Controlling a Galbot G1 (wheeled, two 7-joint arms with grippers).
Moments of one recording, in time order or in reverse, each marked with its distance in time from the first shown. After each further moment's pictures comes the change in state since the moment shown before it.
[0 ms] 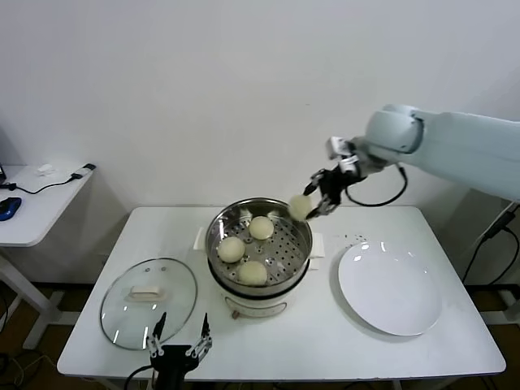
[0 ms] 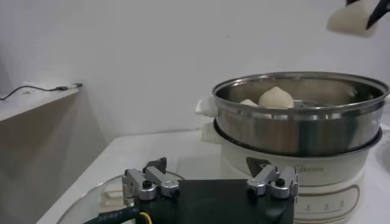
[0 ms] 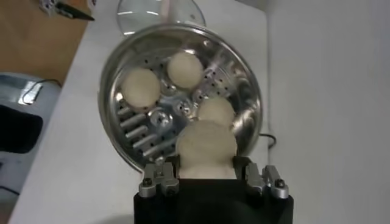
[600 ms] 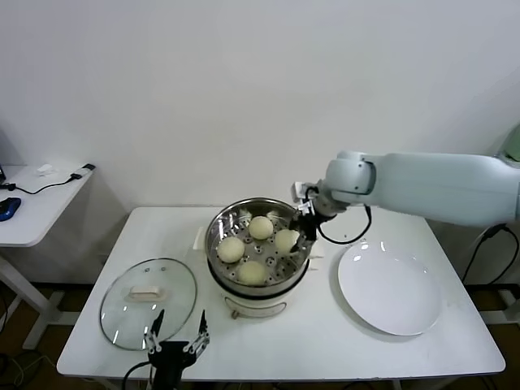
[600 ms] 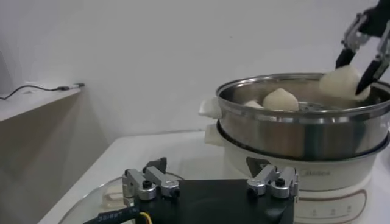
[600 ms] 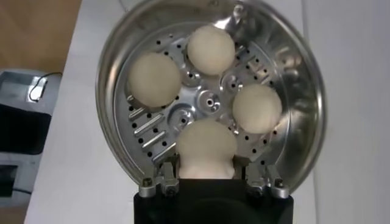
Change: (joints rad) left arm -0.022 -0.001 -0.020 0.005 -0.020 0.017 0.008; right arm -0.150 0.104 -0.024 0.000 0.019 -0.132 0.165
